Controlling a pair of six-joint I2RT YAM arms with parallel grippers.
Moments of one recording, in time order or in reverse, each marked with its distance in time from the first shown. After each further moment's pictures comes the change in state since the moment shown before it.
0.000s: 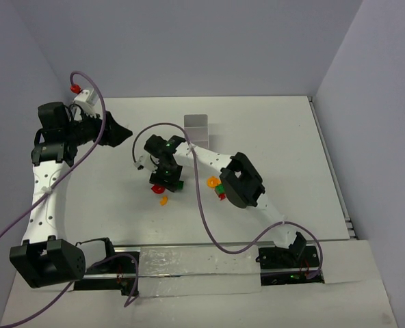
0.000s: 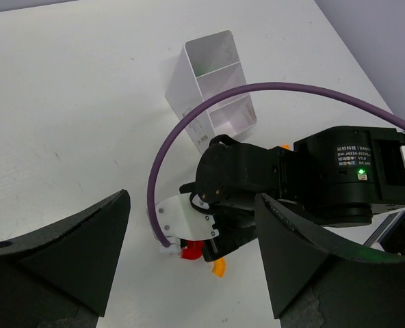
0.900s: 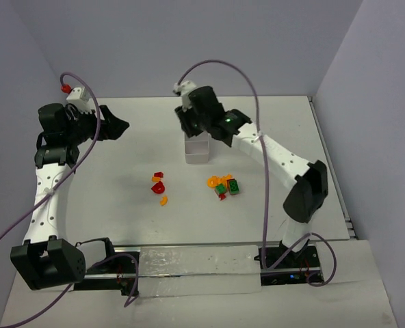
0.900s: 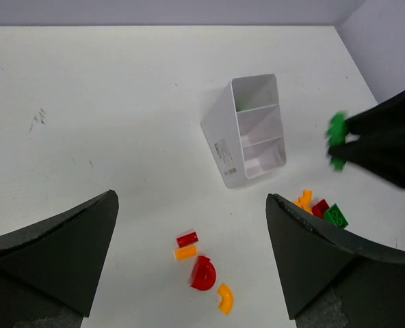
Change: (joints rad) left arm 0.001 -0.013 -0.070 0.174 -0.167 -0.160; right arm -0.170 -0.603 -0.314 0.422 0.187 0.403
